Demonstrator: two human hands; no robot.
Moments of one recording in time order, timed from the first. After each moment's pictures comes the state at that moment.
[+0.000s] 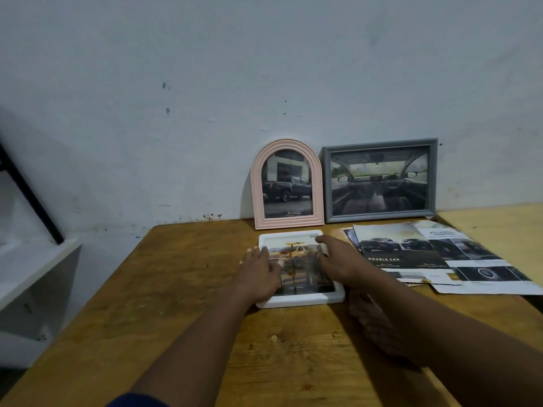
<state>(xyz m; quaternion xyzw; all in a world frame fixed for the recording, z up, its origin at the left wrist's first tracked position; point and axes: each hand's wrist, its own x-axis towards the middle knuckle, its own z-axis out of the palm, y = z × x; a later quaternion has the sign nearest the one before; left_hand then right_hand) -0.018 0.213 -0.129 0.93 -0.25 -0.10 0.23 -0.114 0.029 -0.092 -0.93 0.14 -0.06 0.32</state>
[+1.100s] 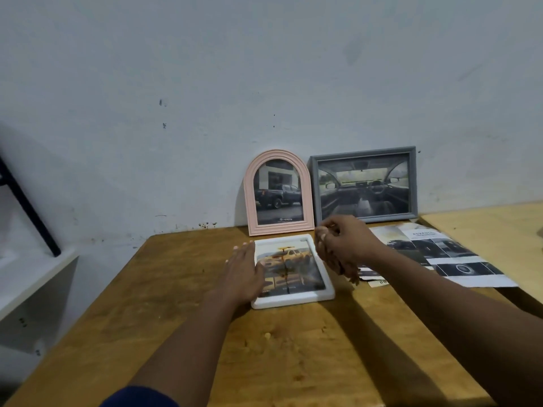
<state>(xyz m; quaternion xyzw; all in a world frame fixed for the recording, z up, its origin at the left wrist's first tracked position) -0.023 0.226 -0.126 0.93 -0.27 -0.01 0.24 -0.146 0.007 -0.048 -0.91 0.13 -0.18 0.36</state>
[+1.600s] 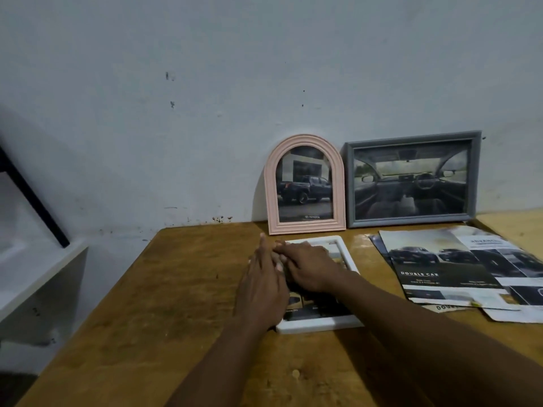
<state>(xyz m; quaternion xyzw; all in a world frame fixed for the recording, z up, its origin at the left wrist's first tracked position) -0.005 0.215 -0.152 0.91 -0.24 0.06 0.33 -0.021 0.067 -0.121 -0.98 -0.02 -0.04 0.22</state>
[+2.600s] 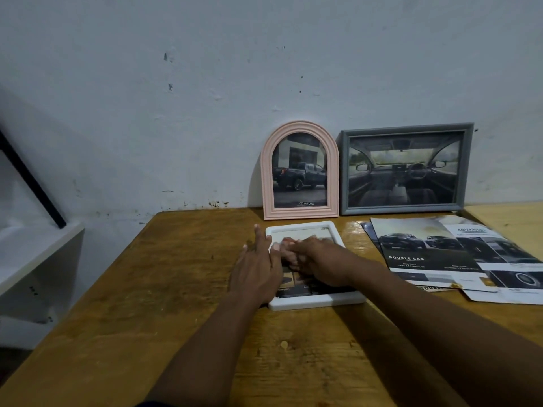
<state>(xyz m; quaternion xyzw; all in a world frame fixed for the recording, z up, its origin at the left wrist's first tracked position) -0.018 0.214 -0.139 0.93 -0.21 -0.02 0.29 -0.077 0.050 -0.100 -0.98 -0.03 0.03 0.20</state>
